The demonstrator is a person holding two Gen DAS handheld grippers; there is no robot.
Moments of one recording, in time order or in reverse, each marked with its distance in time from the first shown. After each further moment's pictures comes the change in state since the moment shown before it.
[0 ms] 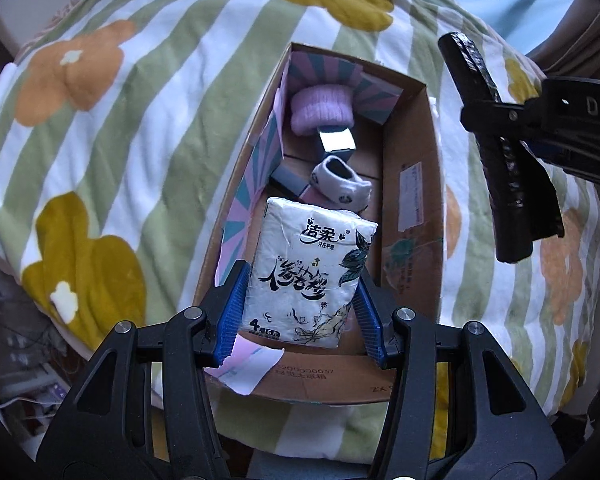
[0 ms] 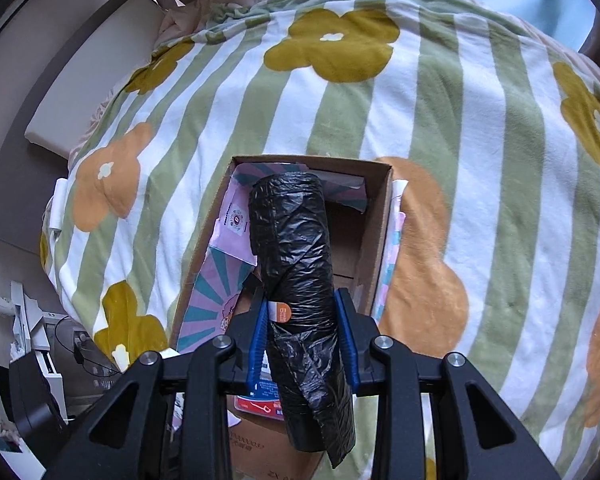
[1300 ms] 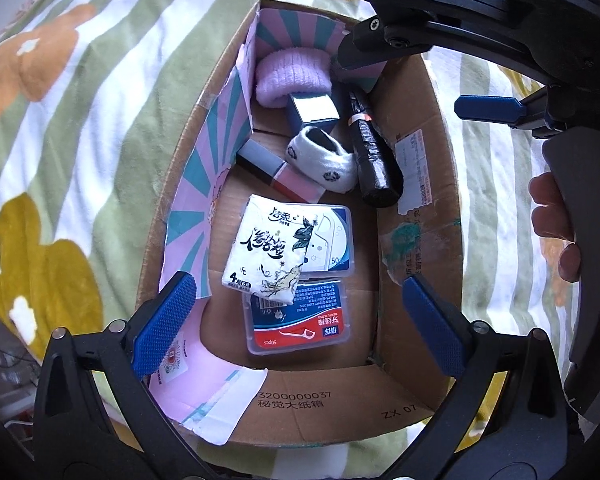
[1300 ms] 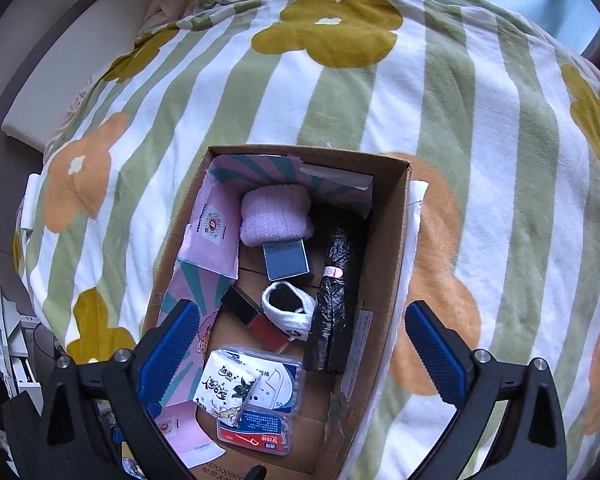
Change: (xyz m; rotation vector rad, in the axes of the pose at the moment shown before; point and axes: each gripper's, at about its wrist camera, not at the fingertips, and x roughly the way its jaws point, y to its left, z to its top) left arm 0.053 -0.004 -0.008 0.057 0.026 -0.087; right arm 0.036 0.006 0.009 -0.021 0.002 -0.071
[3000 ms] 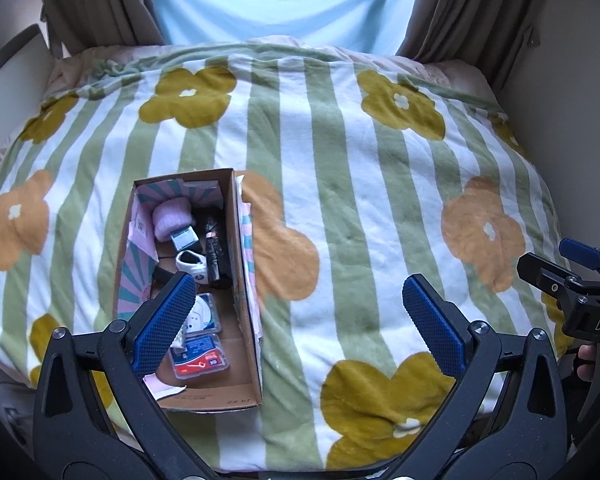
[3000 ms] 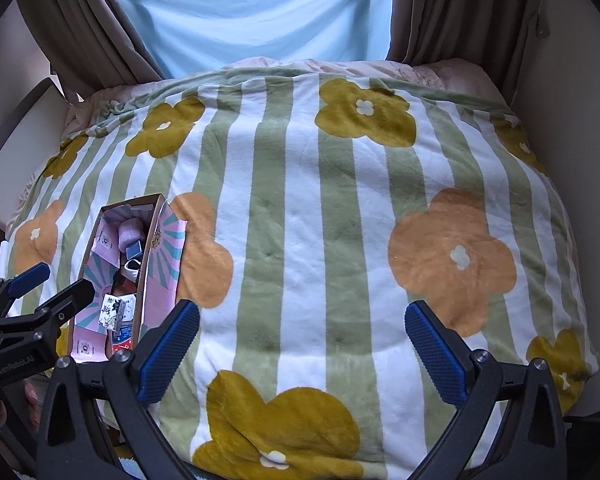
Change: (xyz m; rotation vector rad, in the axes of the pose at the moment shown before) left arm -0.147 -0.172 -0.008 0.335 -0.248 -0.053; right arm -0.239 -0.171 -0.171 0.238 -0.272 -0.286
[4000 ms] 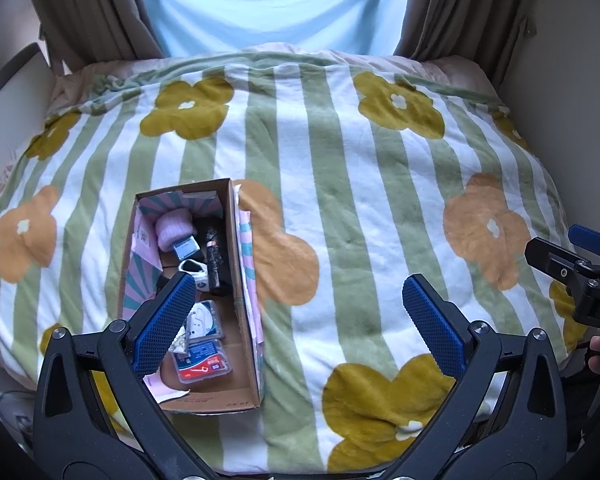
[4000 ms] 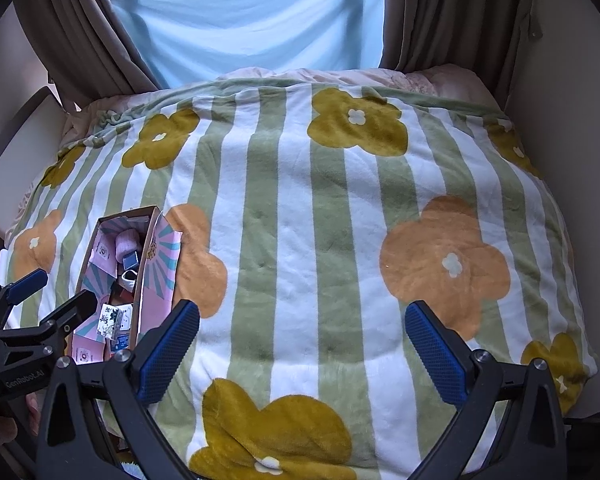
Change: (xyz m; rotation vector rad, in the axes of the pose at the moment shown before) left arm -0.006 -0.014 0.005 0.046 -0.016 0.035; right arm -0.008 -0.011 0.007 0.016 -0.023 -0.008
